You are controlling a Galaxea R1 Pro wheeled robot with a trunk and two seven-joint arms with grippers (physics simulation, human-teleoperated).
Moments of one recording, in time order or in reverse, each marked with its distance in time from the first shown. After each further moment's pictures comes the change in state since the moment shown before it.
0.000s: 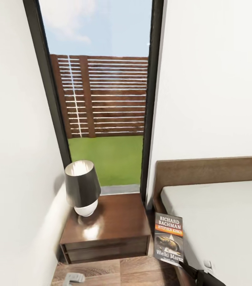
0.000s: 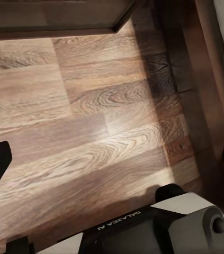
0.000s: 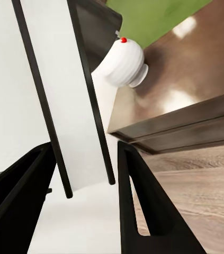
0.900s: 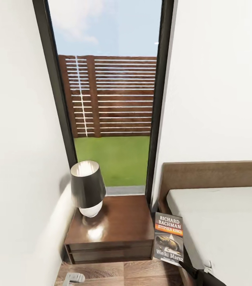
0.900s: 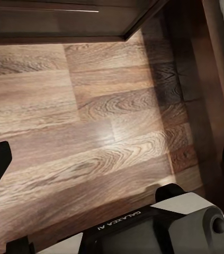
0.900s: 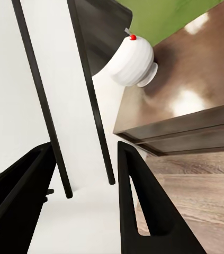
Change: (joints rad) left arm 0.000 0.000 0.000 0.000 -0.001 0.000 0.000; right arm 0.000 0.000 -0.002 -0.002 -0.001 0.000 0.009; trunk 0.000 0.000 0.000
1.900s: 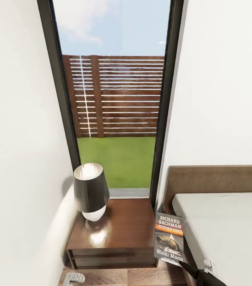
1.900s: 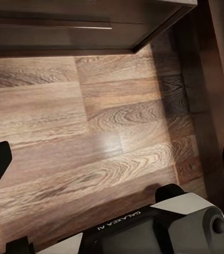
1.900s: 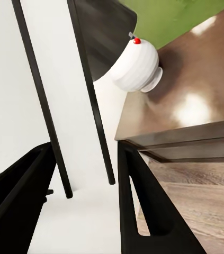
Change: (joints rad) left arm 0.000 0.000 0.000 0.000 0.001 0.000 0.000; right arm 0.000 -0.001 -0.001 0.001 -0.001 -0.003 0.000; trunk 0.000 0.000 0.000
